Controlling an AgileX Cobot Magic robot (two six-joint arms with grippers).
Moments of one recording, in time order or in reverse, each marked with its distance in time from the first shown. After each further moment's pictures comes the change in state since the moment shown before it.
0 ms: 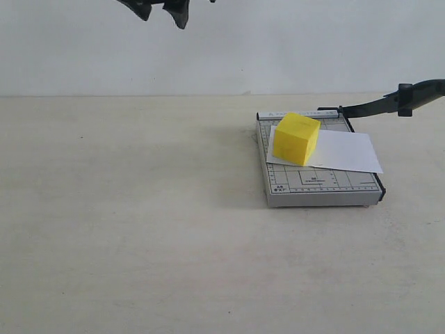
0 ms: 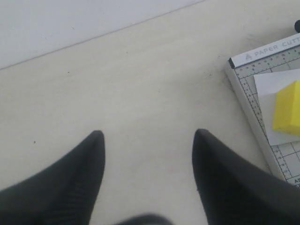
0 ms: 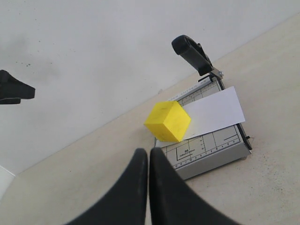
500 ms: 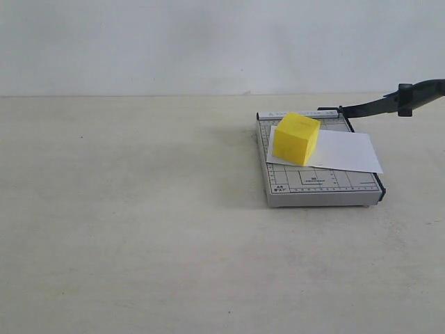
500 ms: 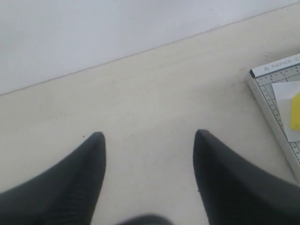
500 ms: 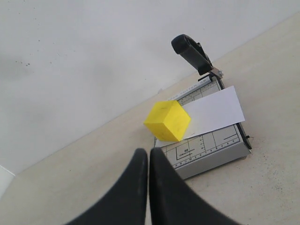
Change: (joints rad) left arm 0.000 -0.294 0.264 0.109 -0.059 -0.051; right arm 0.000 0.000 0.000 0.000 0.002 0.000
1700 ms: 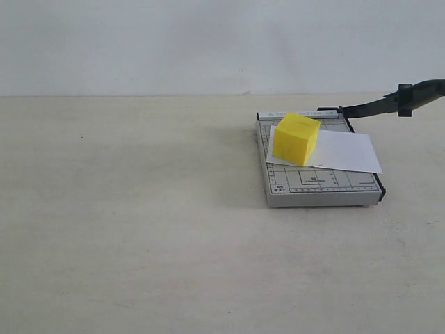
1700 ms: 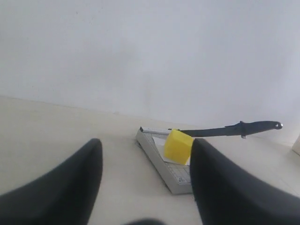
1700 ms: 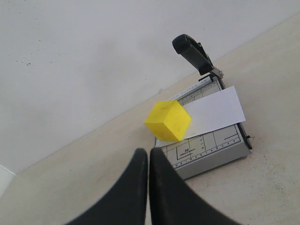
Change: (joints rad) left arm 0.000 -1.733 1.763 0.001 -0.867 -0.470; right arm 0.000 0.000 0.000 0.000 0.002 0.000
